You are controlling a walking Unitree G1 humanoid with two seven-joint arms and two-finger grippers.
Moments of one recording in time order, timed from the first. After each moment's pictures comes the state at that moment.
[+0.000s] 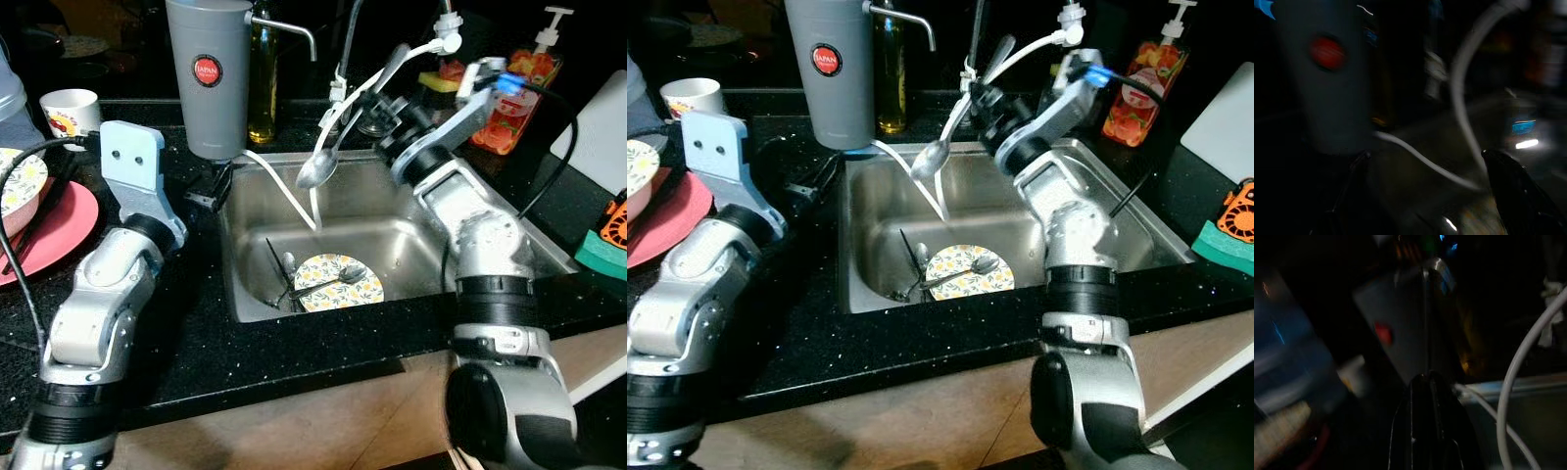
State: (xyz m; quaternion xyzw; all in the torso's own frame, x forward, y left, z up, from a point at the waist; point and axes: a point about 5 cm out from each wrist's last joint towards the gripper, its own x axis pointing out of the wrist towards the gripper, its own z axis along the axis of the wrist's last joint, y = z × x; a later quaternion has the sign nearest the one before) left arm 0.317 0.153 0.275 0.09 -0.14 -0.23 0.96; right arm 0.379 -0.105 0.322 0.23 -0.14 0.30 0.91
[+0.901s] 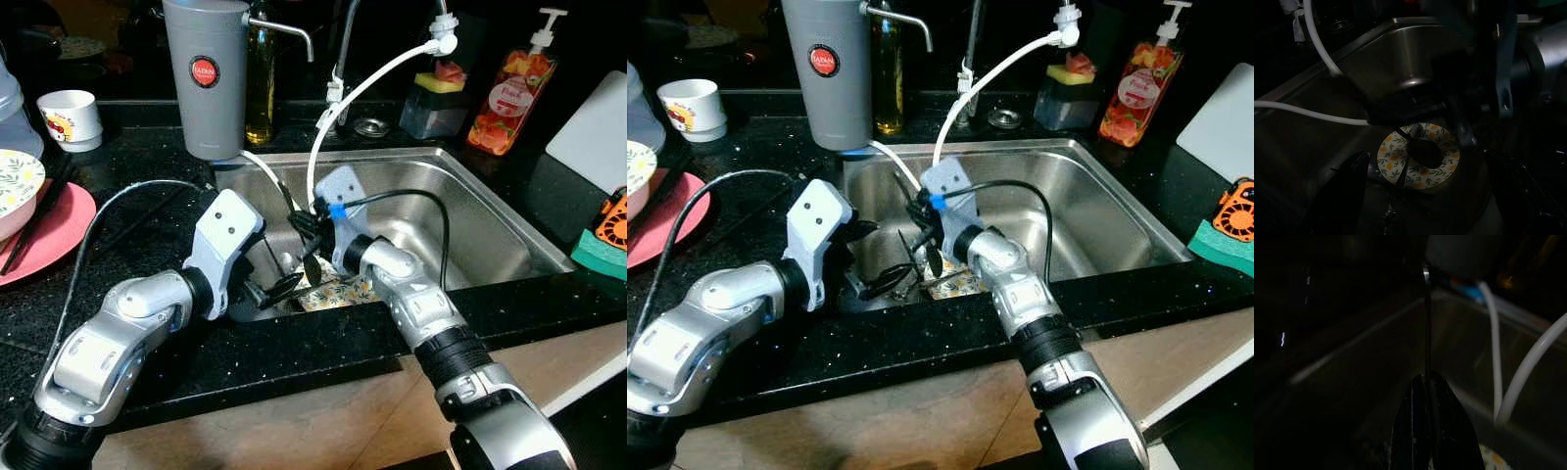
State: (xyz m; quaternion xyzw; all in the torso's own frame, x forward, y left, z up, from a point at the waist) left arm 0.288 0.125 0.245 0.17 -0.01 -0.39 0.90; right arm 0.378 -0.066 0.221 -0.14 -0.08 0.37 0.92
